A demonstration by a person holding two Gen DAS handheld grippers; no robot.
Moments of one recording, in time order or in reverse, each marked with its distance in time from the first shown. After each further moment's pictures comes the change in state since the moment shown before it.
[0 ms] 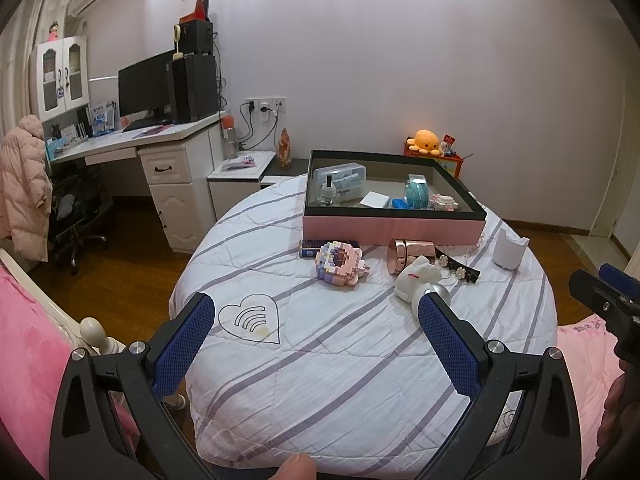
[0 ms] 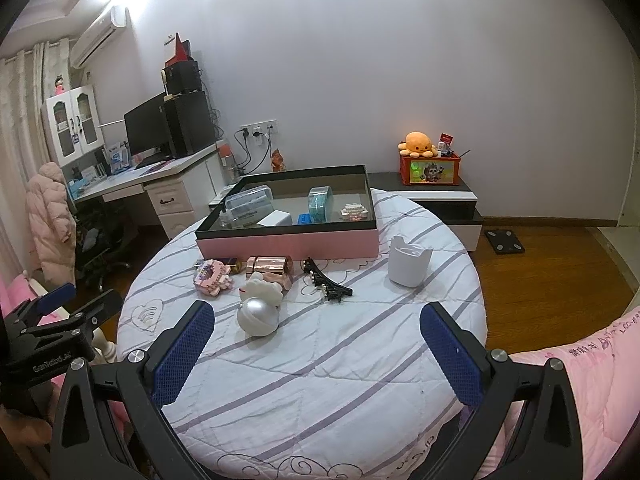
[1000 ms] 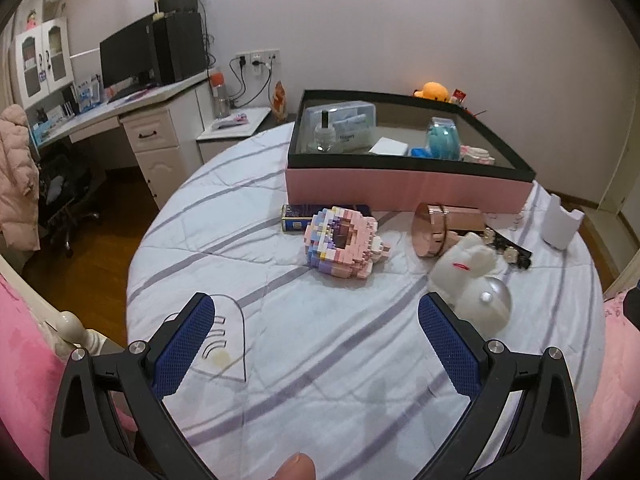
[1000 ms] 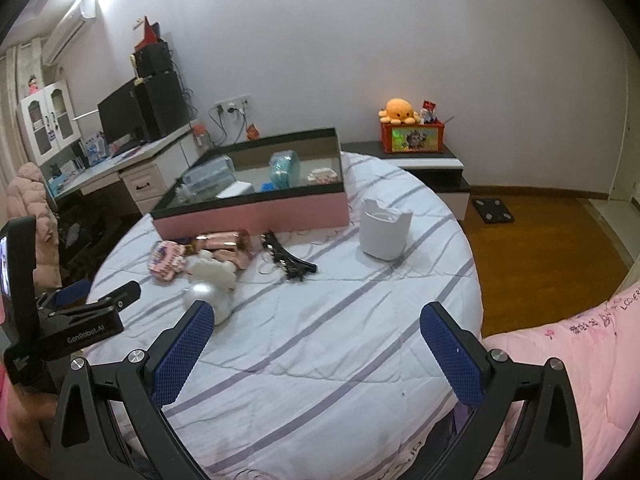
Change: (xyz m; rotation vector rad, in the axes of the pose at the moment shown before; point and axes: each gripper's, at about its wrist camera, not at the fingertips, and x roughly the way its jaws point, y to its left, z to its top) left arm 0.116 -0.011 -0.002 0.026 0.167 0.012; right arm 0.054 -0.037 -0.008 0.056 0.113 -0.056
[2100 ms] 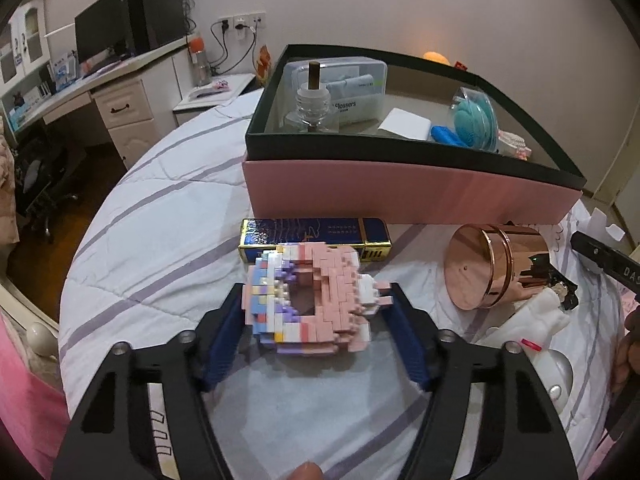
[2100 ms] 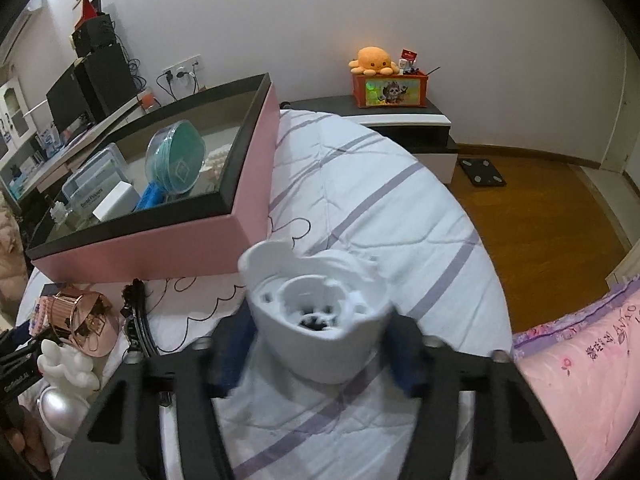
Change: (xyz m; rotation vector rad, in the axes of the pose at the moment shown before) left arm 0.085 -0.005 0.033 -0.007 0.122 -0.056; right arm 0.147 -0.057 0.055 0.053 0.155 -0.062
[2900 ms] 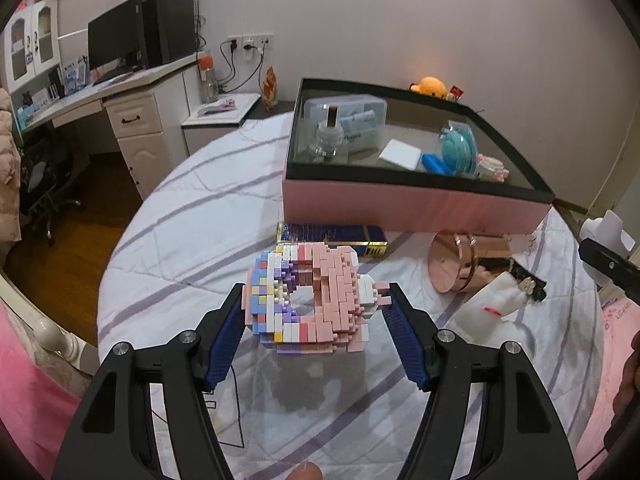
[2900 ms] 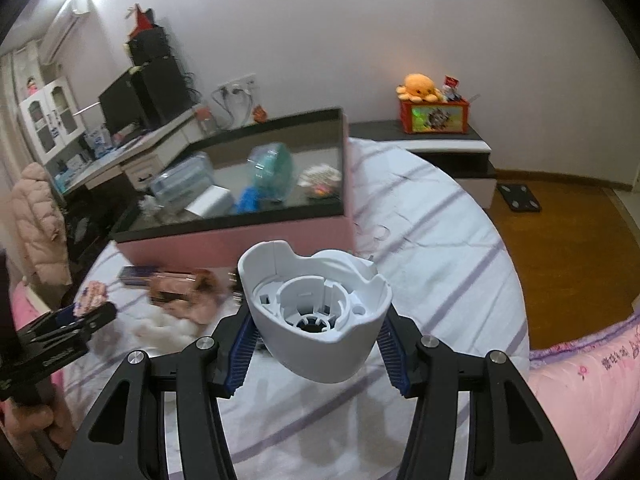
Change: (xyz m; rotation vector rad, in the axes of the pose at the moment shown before) left arm -0.052 0.015 -0.010 -0.019 -0.085 -0.016; right arm -0.070 0.043 -0.013 -0.078 -0.096 0.168
